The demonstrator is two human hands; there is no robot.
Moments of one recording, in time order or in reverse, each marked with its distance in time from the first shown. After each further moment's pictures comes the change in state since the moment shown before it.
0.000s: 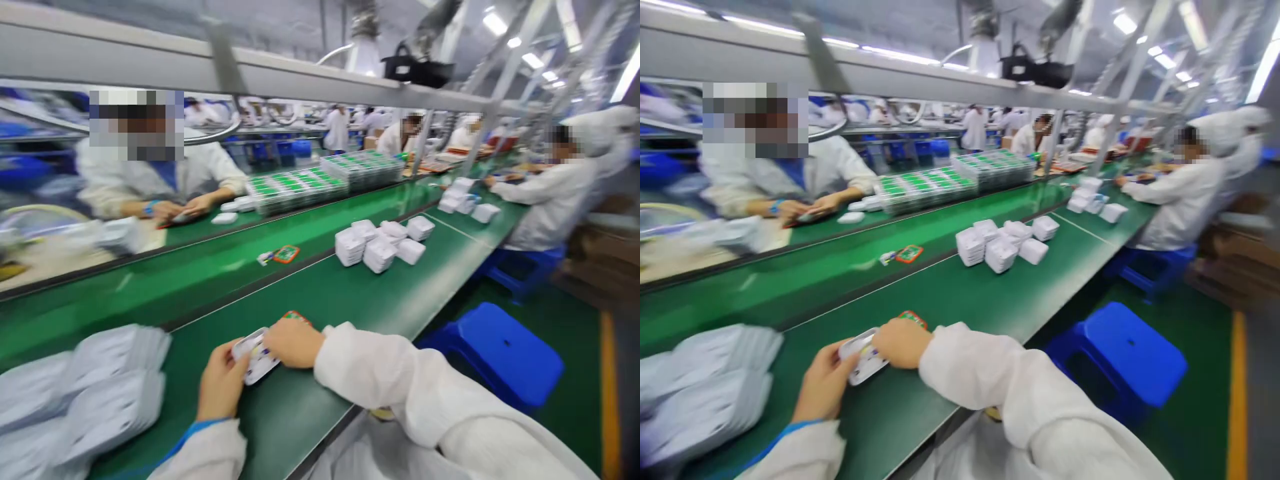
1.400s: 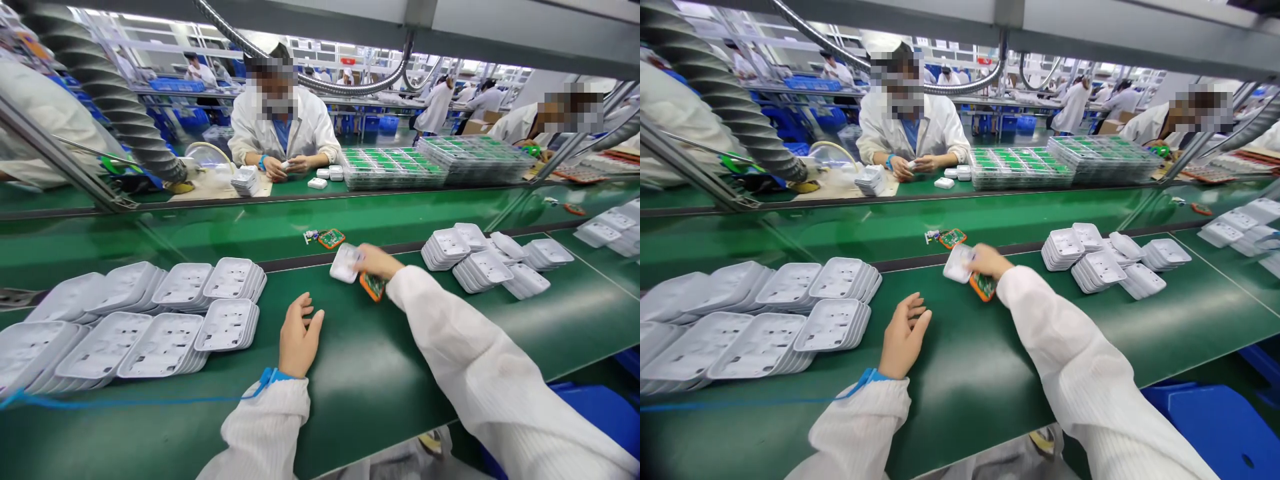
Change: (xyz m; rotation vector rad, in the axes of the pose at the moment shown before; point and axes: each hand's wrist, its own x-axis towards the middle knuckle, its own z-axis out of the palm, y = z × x) left_hand 0.000 -0.008 -0.008 0.145 0.096 0.138; right_hand 0.093 0.102 -0.028 0.451 -0.191 0.476
